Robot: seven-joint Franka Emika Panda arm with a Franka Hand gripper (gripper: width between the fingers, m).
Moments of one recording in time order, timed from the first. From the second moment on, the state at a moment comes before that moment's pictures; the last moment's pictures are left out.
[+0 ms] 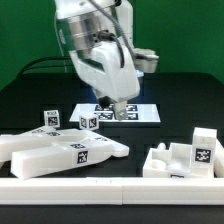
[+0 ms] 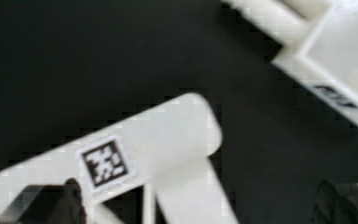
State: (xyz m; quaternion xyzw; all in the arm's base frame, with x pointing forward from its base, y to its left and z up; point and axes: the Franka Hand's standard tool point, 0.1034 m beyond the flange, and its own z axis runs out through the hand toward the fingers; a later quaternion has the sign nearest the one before) arm 0.534 -0.040 0.077 -0.83 0.55 0.07 0.09
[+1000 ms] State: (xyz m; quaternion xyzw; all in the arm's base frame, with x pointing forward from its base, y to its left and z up) arm 0.499 -0.109 0.061 -0.88 0.47 0.05 0.07
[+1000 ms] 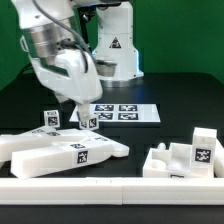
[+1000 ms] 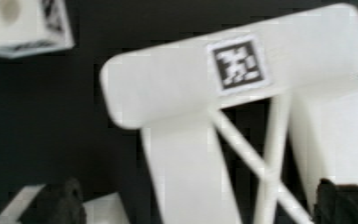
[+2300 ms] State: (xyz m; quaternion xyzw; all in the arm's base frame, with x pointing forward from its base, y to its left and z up) arm 0.468 -0.149 0.042 -0.96 0.28 0.02 0.05
